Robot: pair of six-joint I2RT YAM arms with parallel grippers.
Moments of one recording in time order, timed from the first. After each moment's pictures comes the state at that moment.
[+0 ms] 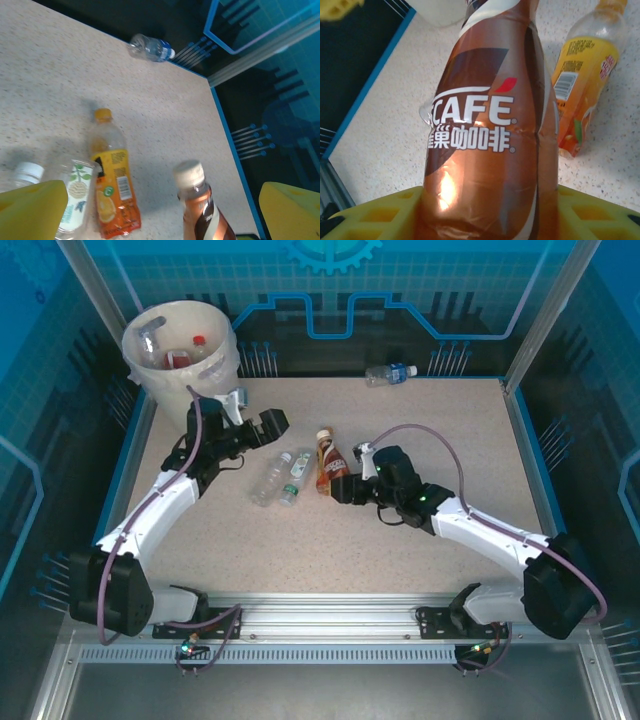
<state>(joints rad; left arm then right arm) -0.20 1.32 1.01 -0.09 0.46 -0.68 0.66 1.29 0.81 -0.09 -0.20 0.51</state>
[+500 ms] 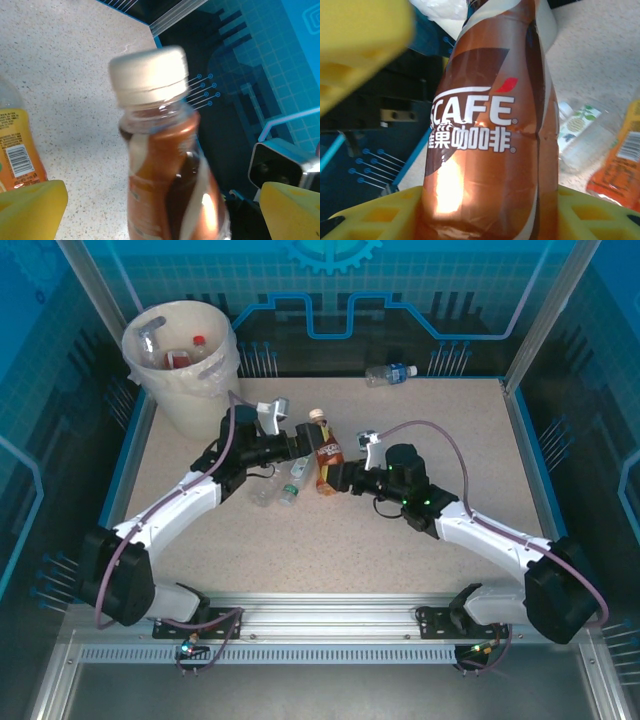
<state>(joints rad) -0.39 1.39 1.00 0.05 0.56 -0.79 0.64 1.27 0.76 0.23 -0.34 0.63</state>
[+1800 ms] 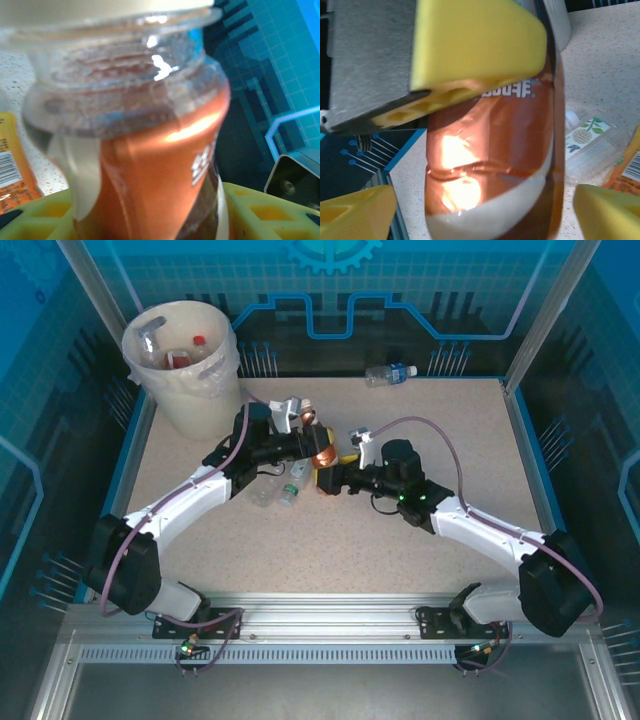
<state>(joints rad) -0.44 1.46 1.06 0.02 0.50 -0.76 0.64 1.30 0.81 0.19 -0.36 0.49</state>
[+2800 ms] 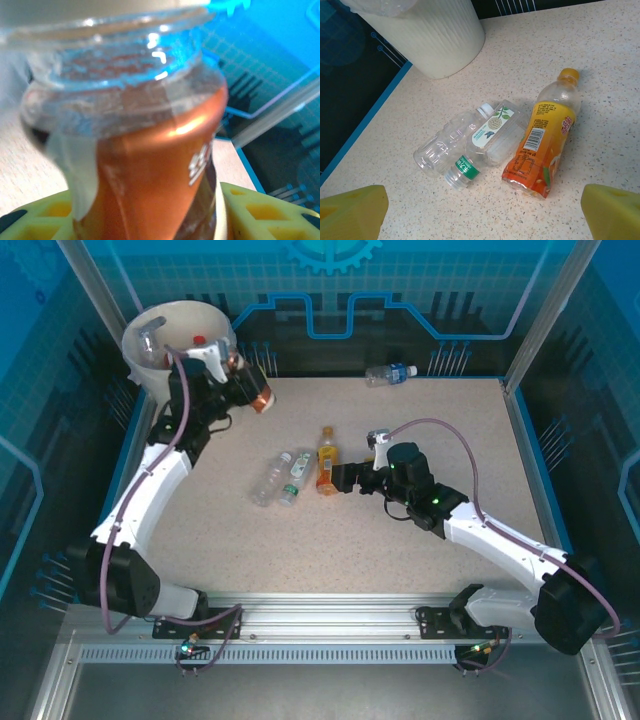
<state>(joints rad) -0.12 1.41 1.36 -0.16 0.25 -0.51 0.64 1.20 0.81 -0.05 -0.07 0.47</state>
